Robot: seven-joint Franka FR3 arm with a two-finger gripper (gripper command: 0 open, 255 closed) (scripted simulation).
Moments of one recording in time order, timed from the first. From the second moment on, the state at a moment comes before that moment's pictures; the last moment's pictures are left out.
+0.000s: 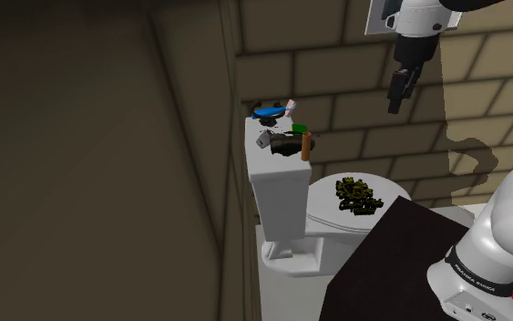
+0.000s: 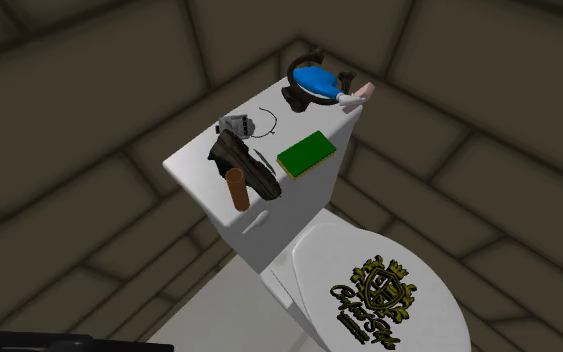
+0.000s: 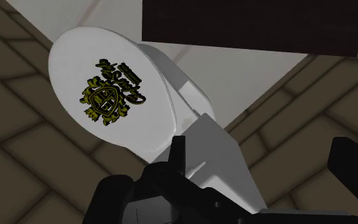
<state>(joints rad) -0.01 -0.79 -0.05 -2.33 -0.11 1.53 -0.13</state>
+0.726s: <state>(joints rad) 0.03 -0.52 -0.10 -2.30 -0.19 1.79 -0.28</state>
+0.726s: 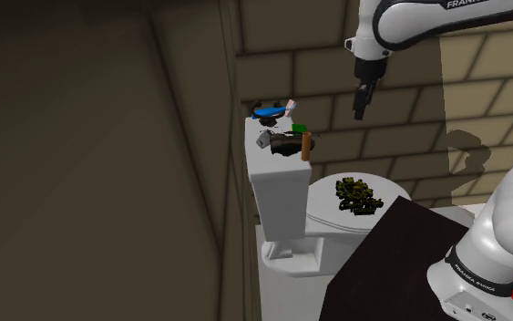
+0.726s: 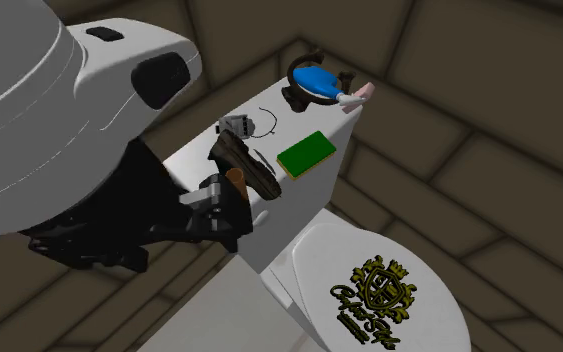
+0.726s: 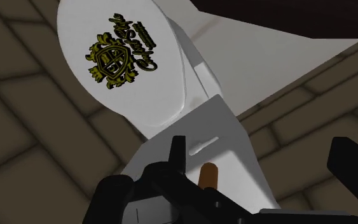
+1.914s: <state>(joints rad) 0.07 0.13 -0.12 -1.92 -0.25 2.15 -0.52</state>
